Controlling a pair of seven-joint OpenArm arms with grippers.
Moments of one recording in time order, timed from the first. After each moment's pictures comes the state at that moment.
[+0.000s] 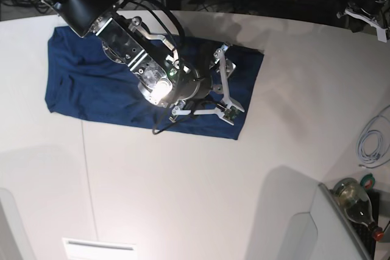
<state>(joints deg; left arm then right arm) 23.1 -12.5 -55.0 73.7 -14.7 -40.8 30.4 9.3 2.4 -44.6 85.9 12.9 11.3 -60.0</state>
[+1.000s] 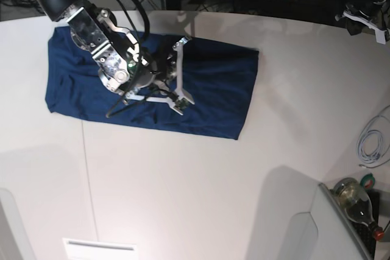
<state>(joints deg) 22.4 -11.9 -55.0 73.4 -15.1 -40.8 30.1 2.1 9.8 -36.1 89.5 12.7 11.4 -62.7</state>
